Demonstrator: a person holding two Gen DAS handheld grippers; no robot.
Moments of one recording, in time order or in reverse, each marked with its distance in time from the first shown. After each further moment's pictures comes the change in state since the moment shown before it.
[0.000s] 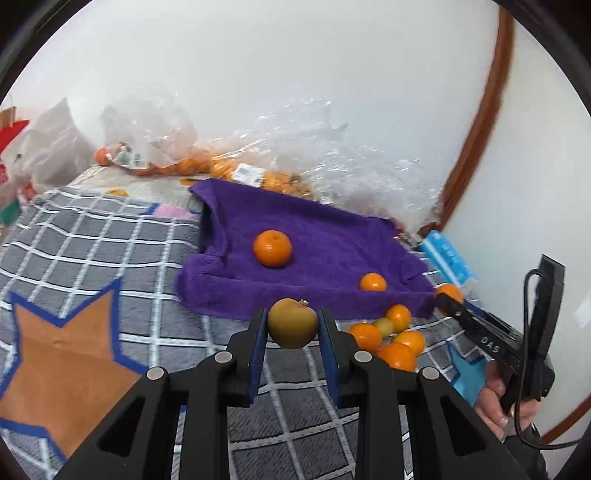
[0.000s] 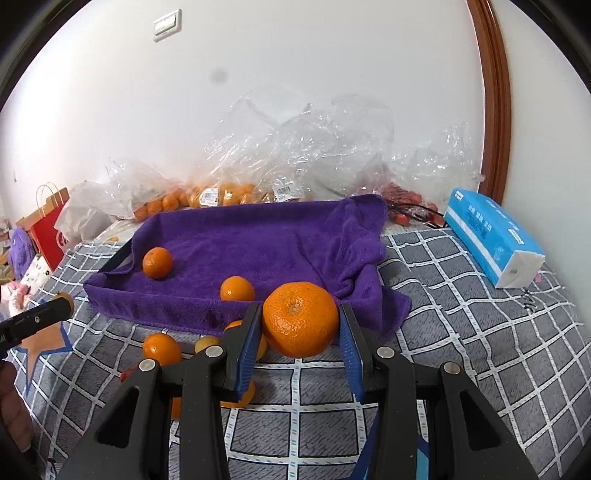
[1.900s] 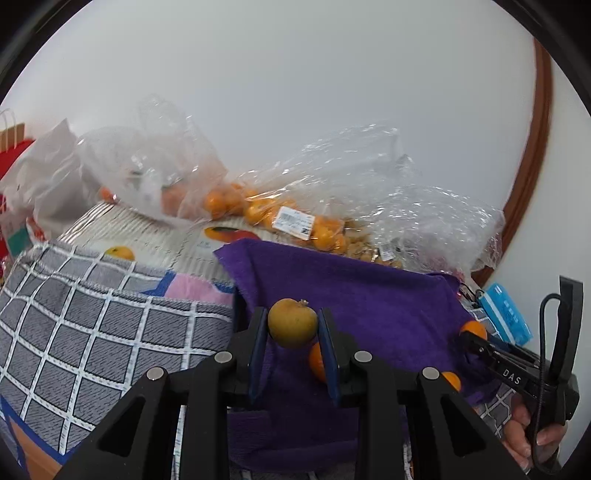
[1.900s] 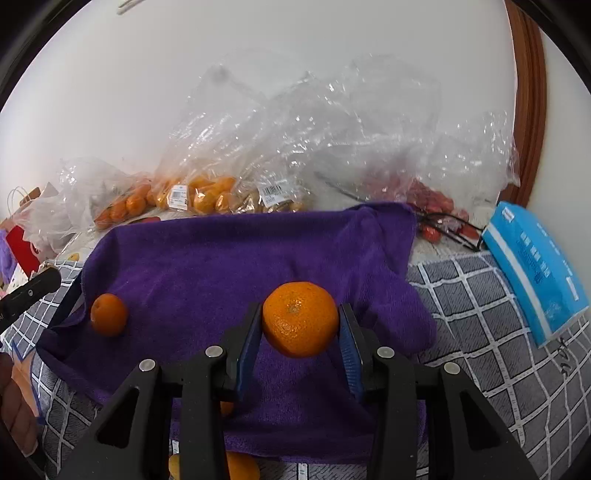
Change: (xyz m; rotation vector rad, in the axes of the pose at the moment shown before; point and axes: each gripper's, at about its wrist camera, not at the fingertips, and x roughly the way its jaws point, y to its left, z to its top) left arm 0.081 0.041 0.076 -0.041 -0.087 0.128; right arm 0.102 0.005 0.064 0.012 0.132 -0.032
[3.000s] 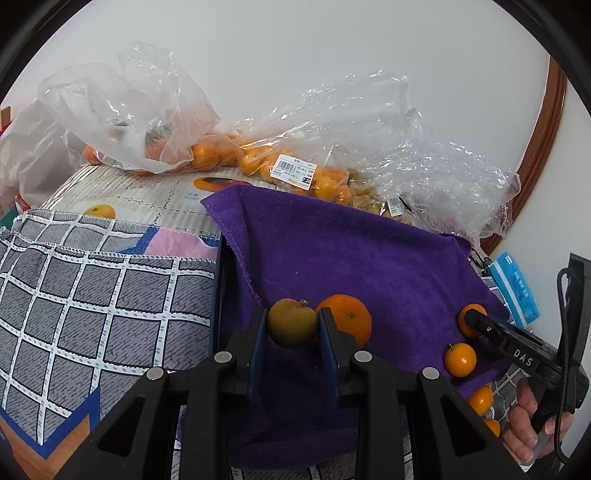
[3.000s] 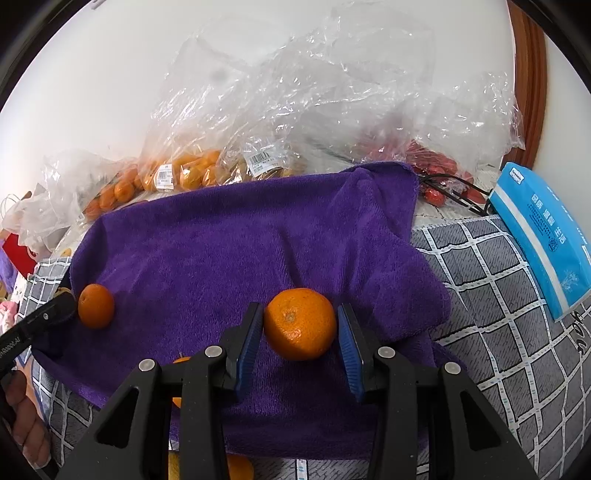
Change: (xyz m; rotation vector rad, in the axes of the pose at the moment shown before) left arm 0.033 -0.007 -0.013 0.019 0.173 -0.001; right arm 0.014 -0.007 -0.004 0.050 0.080 0.004
